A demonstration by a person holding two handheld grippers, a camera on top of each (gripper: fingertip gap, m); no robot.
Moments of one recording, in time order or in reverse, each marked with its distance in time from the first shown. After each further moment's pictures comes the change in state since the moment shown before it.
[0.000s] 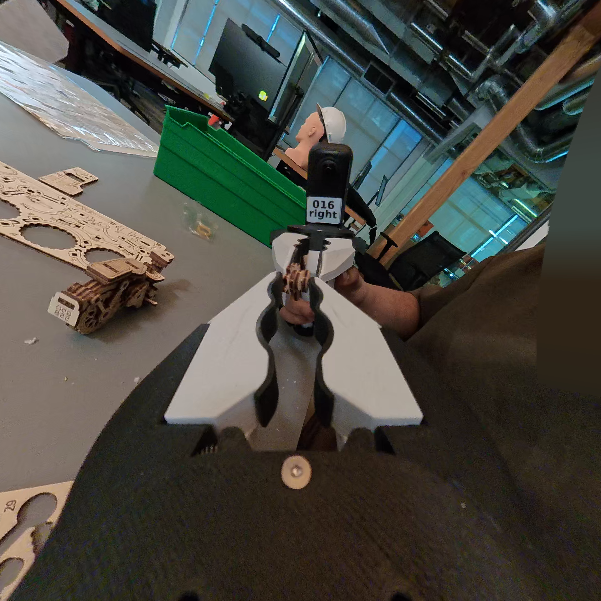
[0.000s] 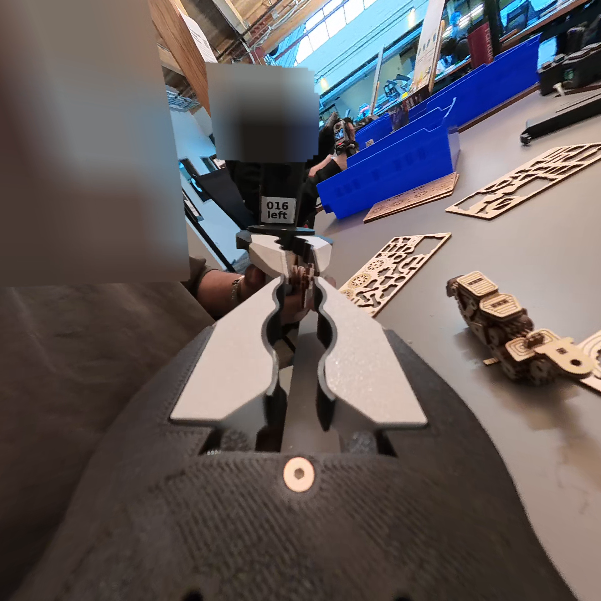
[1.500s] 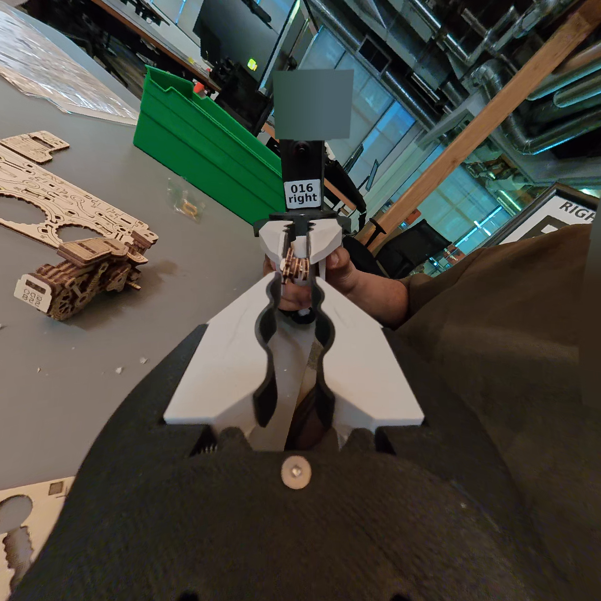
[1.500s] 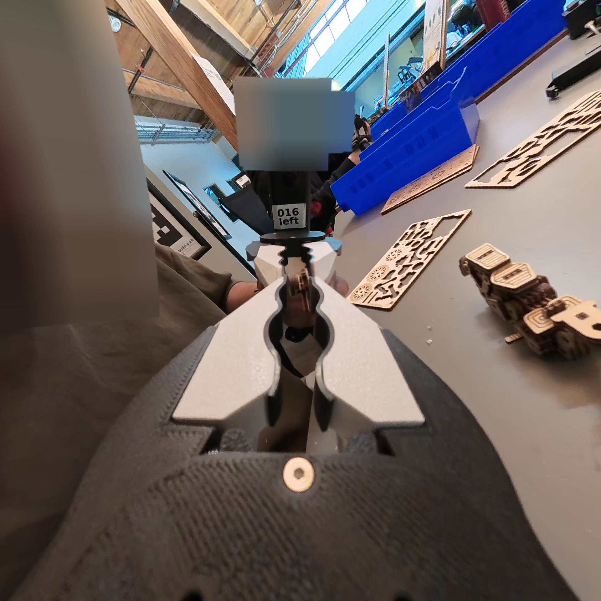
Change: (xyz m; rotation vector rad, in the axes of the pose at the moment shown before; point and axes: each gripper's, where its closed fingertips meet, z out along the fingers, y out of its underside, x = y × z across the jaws) left arm 0.001 0.011 0.003 -0.061 0.031 -0.052; right arm 0.003 -0.001 -0.006 0.022 -0.060 0.181
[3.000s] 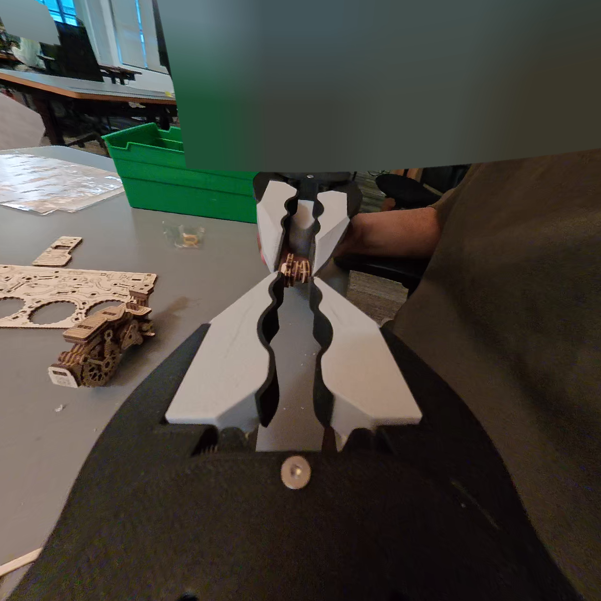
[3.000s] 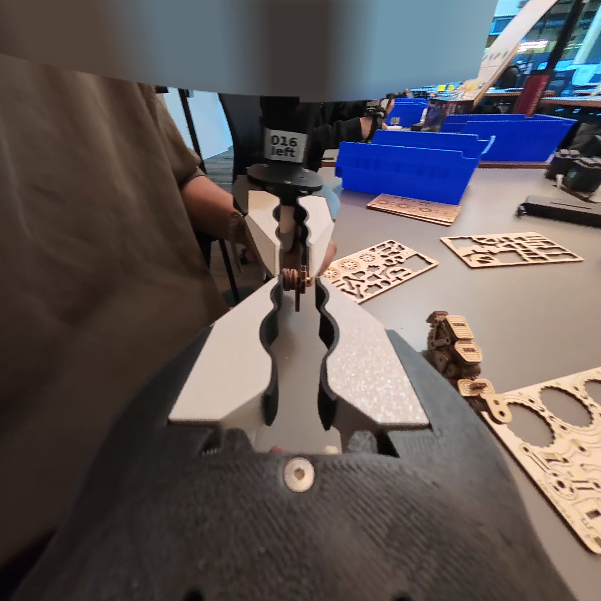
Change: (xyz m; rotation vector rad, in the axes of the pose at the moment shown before) left arm 0.027 0.018 0.004 -0.102 -0.005 0.486; right arm -0.027 0.025 -0.002 -0.241 0.039 -0.662
